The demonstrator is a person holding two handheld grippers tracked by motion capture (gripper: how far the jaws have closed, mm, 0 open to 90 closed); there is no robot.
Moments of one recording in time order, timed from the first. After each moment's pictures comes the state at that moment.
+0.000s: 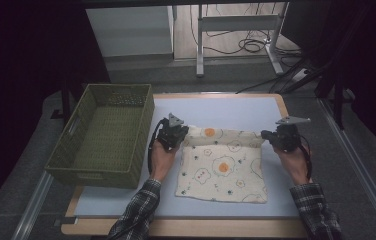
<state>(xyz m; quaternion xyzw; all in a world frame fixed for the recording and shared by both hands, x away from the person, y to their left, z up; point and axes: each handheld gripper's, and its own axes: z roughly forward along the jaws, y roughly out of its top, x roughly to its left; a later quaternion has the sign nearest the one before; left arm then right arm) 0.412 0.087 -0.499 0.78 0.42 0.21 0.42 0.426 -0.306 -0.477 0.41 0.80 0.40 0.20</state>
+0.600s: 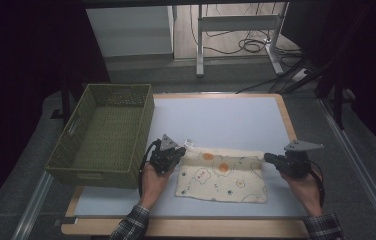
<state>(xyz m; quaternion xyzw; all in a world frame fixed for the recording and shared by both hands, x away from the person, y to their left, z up) 0.338 0.099 -0.509 0.79 0.40 0.17 0.43 0.344 -0.316 -0.483 0.37 0.81 0.42 0.17</state>
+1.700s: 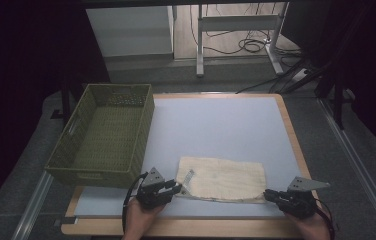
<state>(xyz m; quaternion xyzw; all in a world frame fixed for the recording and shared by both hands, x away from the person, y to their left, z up) 0.249 0.129 -0.532 0.79 0.39 0.10 0.46 0.256 -0.324 -0.512 0.35 0.83 0.42 0.11</state>
